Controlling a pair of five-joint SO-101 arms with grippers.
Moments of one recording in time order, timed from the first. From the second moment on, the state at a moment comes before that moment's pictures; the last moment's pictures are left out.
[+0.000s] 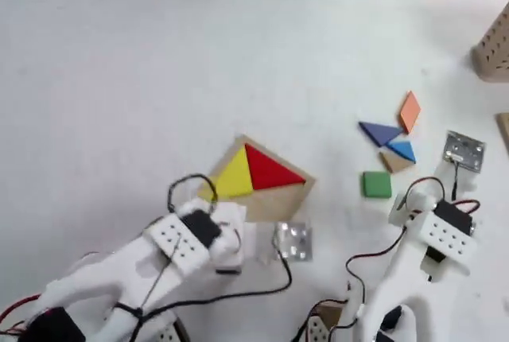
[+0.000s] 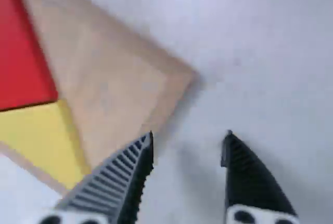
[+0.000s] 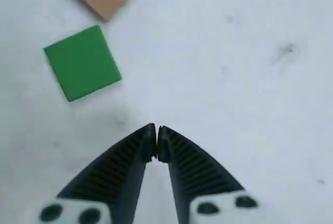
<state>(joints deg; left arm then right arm) 39.8 -31.6 65.1 51.6 -46.9 32.4 -38.7 60.6 54.3 11.7</state>
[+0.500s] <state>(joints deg) 37.0 -31.6 65.1 46.1 -51.5 43.2 -38.7 57.8 54.6 11.7</state>
